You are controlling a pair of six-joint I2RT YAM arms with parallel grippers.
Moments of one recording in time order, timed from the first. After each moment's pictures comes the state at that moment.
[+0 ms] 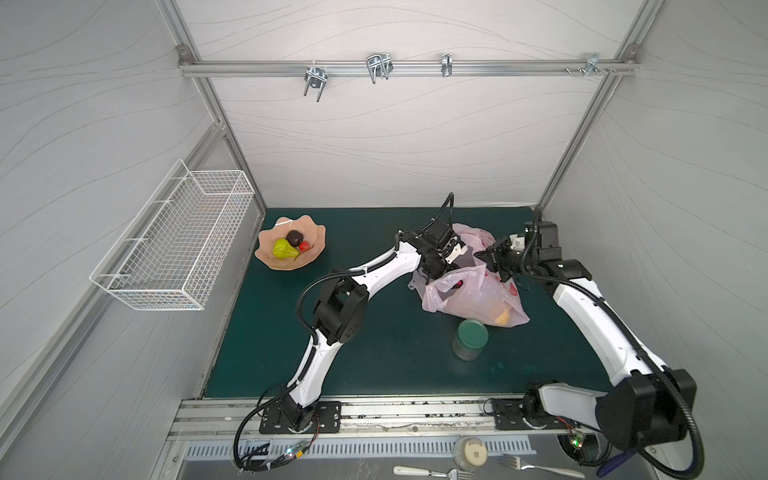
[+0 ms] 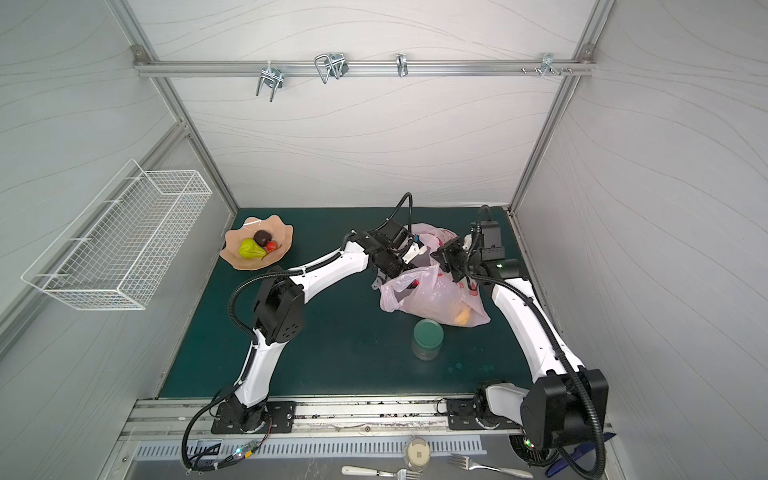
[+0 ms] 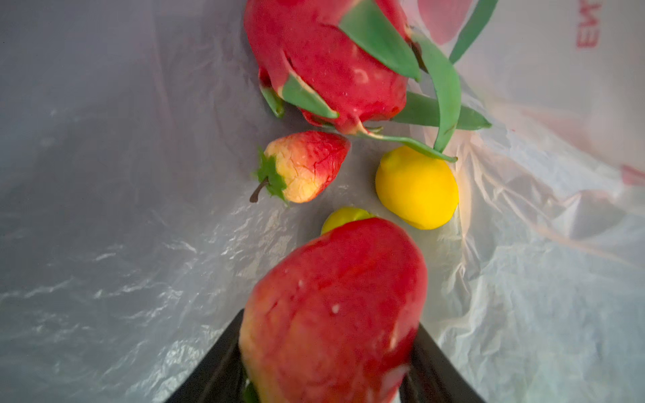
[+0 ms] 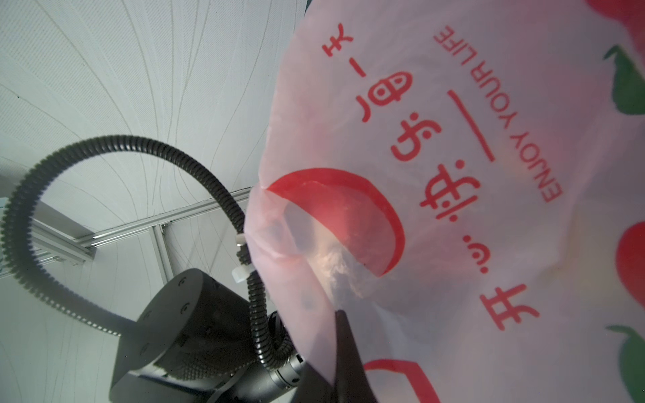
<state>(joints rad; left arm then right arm) -0.76 2.22 1.95 -0.79 0.43 -0.12 0.20 1.23 1.08 -0.53 -0.51 1.22</state>
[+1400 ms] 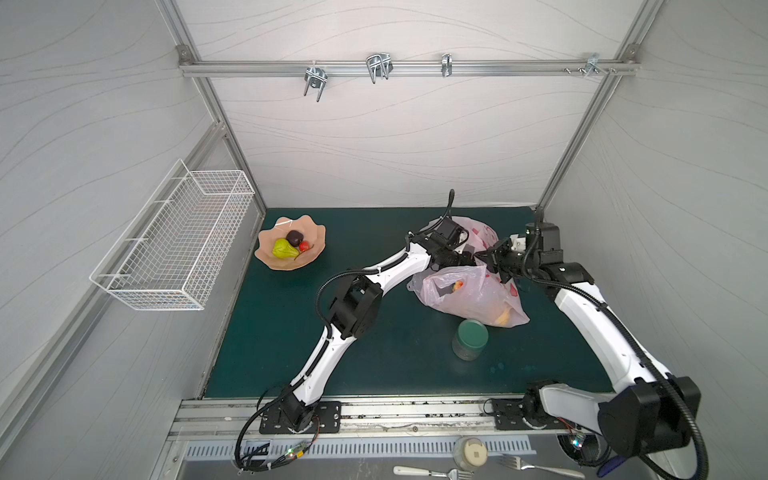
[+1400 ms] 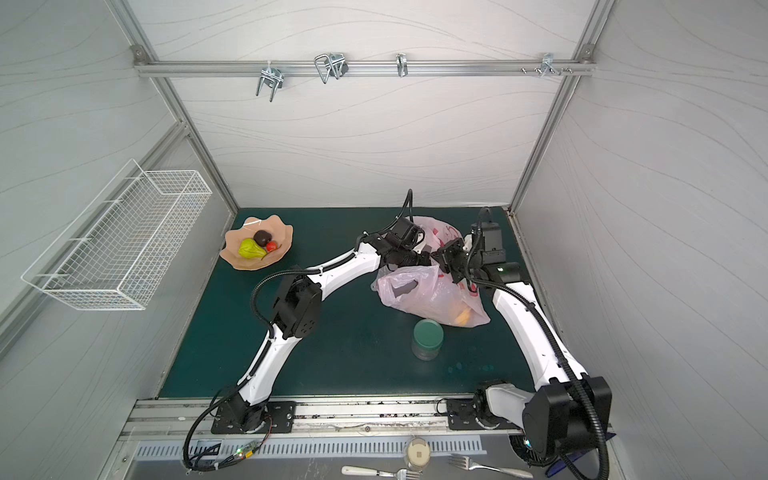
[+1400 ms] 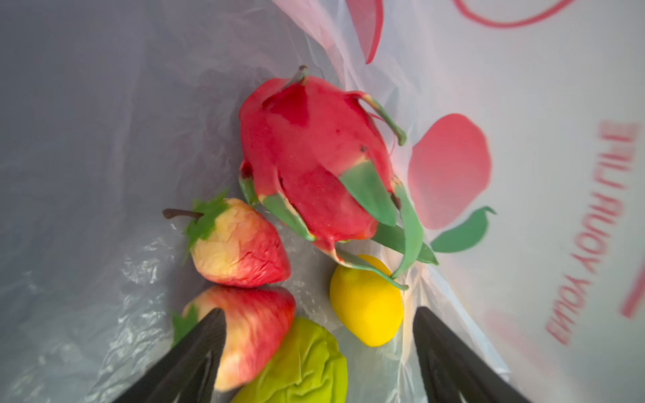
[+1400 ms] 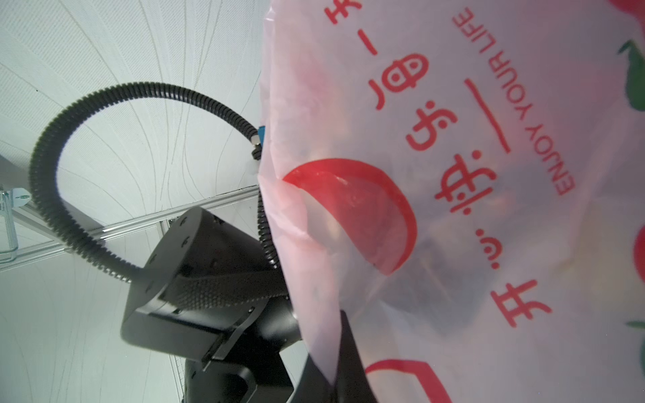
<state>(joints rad) -0.77 2.35 2.08 -0.60 0.48 -0.53 0.21 1.19 1.06 -0.51 -0.50 1.23</state>
